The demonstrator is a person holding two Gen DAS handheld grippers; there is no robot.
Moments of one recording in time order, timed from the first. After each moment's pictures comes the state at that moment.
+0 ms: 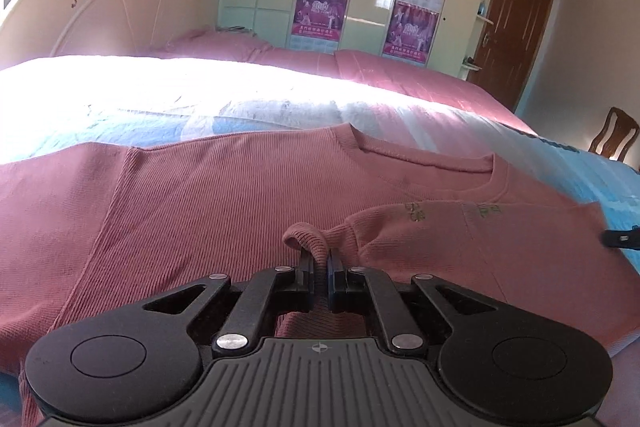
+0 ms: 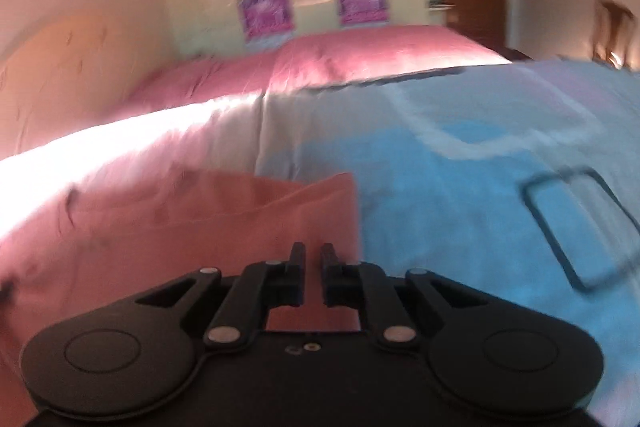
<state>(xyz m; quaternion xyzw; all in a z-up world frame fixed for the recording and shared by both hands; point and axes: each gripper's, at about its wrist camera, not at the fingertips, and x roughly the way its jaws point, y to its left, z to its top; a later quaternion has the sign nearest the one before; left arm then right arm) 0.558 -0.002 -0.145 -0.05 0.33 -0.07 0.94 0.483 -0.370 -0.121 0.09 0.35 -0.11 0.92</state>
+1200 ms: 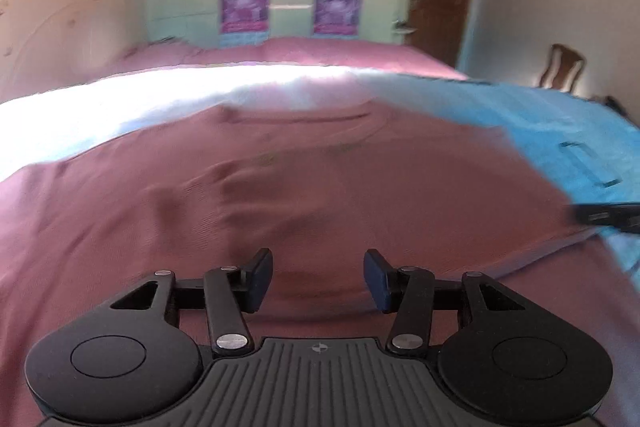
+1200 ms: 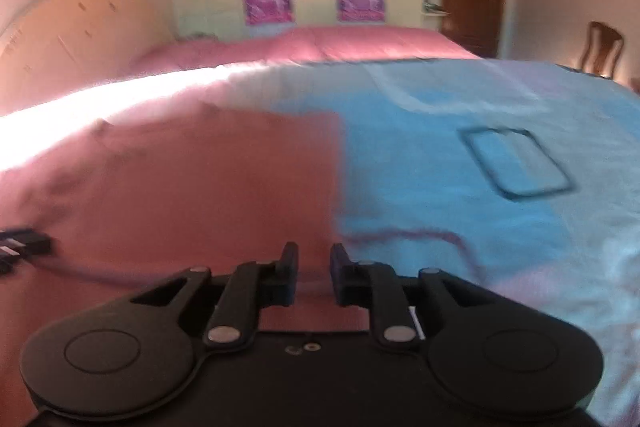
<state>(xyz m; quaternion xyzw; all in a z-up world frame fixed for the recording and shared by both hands) 0.483 -0.072 -0.126 0.02 0.33 -0.17 0.93 0.361 -0.313 -0.097 0.08 0.35 -0.10 0.93</state>
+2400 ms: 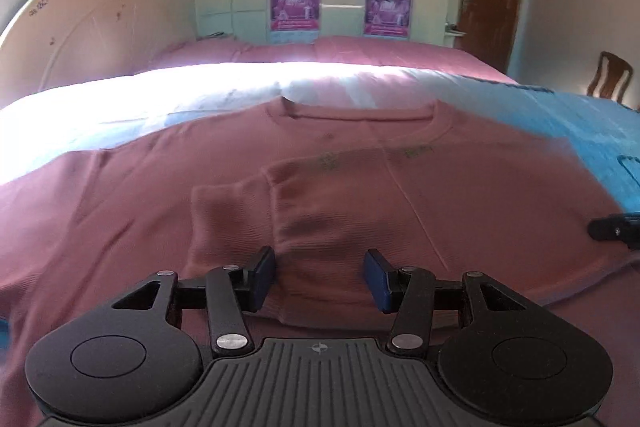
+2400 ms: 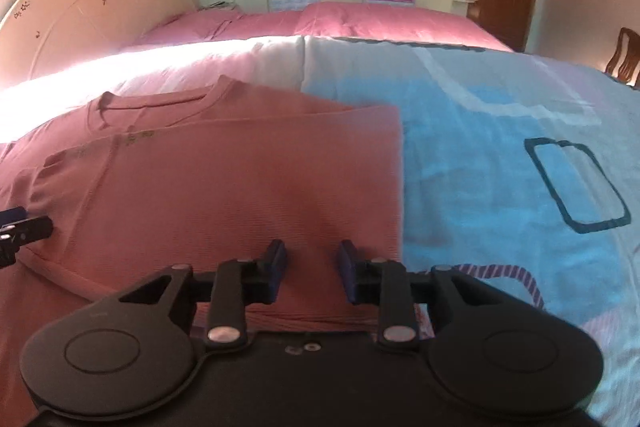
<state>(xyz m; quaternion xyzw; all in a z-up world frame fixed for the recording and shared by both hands) 0.470 -0.055 -0.122 0.02 0.34 -0.06 0.94 0.402 -0.297 -0.104 0.04 0.40 -0.10 0.91</state>
